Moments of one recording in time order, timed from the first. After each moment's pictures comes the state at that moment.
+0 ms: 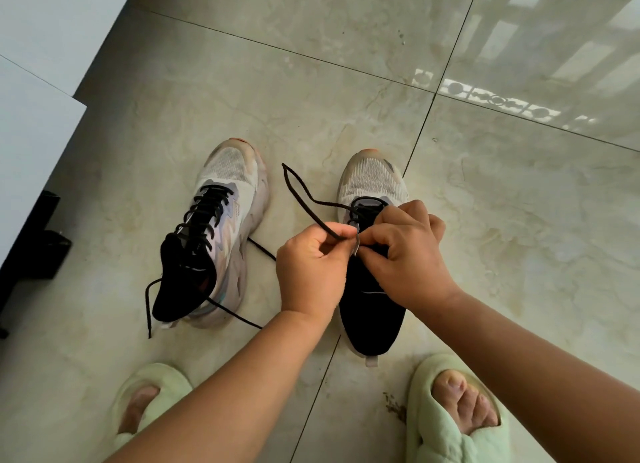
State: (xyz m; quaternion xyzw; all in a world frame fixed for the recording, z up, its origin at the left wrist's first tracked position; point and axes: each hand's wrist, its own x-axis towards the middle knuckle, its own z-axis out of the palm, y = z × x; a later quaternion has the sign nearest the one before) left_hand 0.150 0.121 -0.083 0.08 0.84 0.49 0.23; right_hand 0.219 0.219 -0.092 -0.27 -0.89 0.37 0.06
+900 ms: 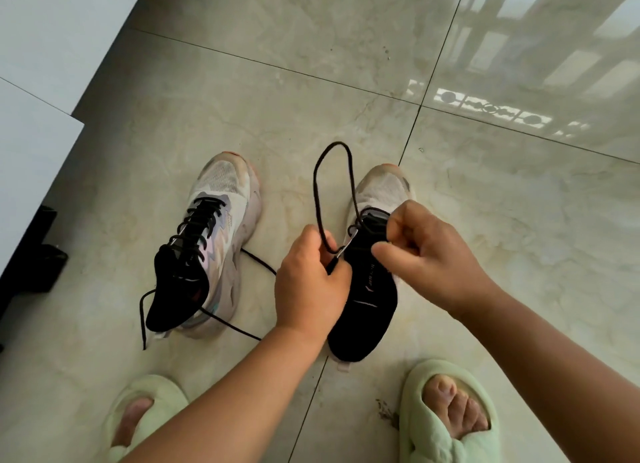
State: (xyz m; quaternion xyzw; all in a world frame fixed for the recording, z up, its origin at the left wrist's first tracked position) left_hand 0.159 0.117 -0.083 0.20 0.90 0.35 0.17; right_hand 0.243 0.253 -0.071 -0.28 -0.76 0.59 0.03
